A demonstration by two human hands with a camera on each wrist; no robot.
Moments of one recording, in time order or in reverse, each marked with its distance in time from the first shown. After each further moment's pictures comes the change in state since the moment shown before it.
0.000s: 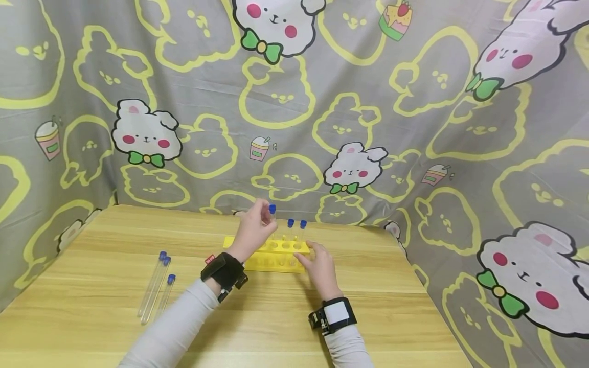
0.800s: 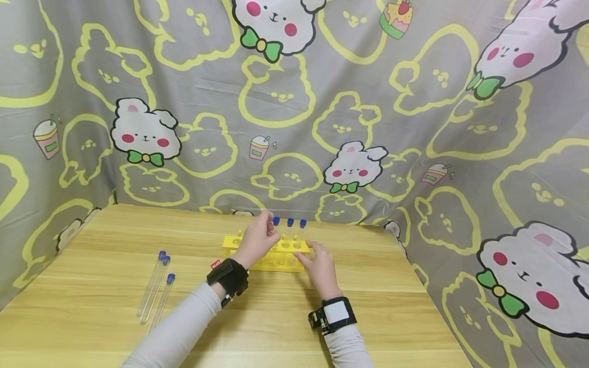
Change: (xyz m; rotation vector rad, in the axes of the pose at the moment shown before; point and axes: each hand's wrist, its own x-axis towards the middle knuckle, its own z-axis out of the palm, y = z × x) left_hand -0.012 -0.015 0.021 0.078 -0.100 -0.065; right_hand -0.001 -0.001 0.000 -0.007 0.011 -0.012
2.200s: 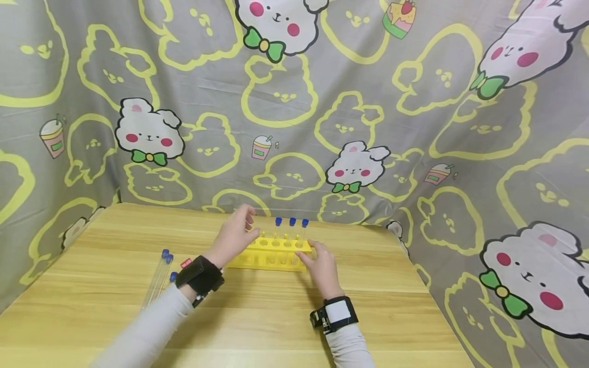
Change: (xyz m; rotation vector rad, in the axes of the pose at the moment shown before) left_hand -0.014 -0.003 -0.061 0.071 -0.038 -0.050; right_hand 0.001 0.002 0.001 0.011 -0.034 0.047
